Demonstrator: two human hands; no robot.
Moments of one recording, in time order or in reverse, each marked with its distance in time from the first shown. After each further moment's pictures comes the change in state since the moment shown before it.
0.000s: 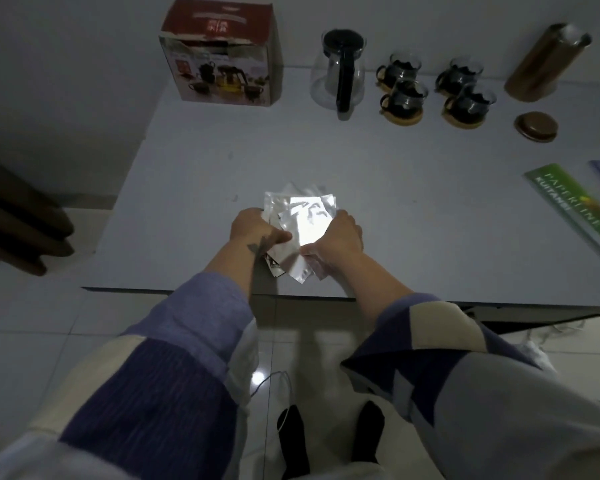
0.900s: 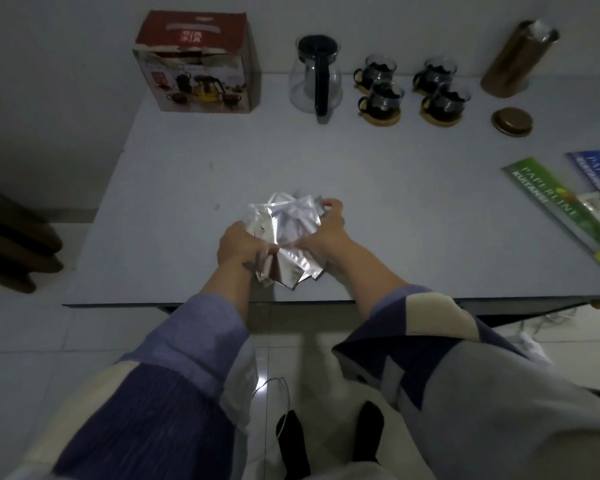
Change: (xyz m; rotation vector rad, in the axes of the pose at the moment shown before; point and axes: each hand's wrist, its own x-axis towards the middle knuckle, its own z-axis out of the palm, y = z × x) left_hand -0.012 0.003 0.017 0.022 0.087 -0.061; right_hand 0.005 0.012 -0.017 0.662 -0.147 0.000
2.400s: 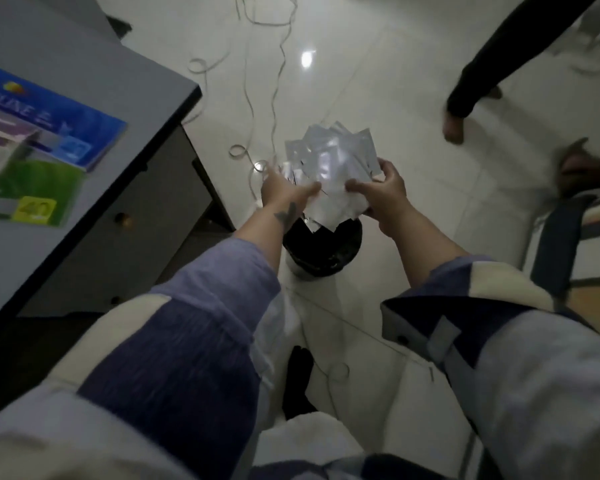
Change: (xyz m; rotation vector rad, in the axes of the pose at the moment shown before) left_hand -0.460 0.251 0.646 0.164 -0.925 0.484; right_hand -0.309 0.440 -0.617 0.733 1.024 0.383
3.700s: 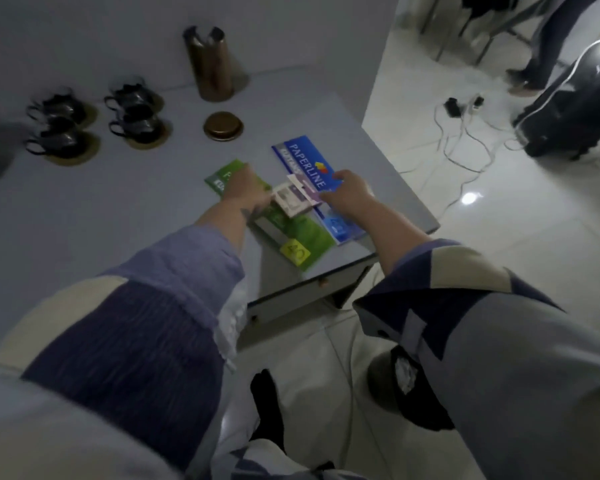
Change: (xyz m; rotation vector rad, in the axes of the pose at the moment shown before) left_hand -0.017 -0.010 -0.409 0.336 0.587 -0.079; right_hand -0.076 -0.159 0.387 -0.937 -0.587 -0.566
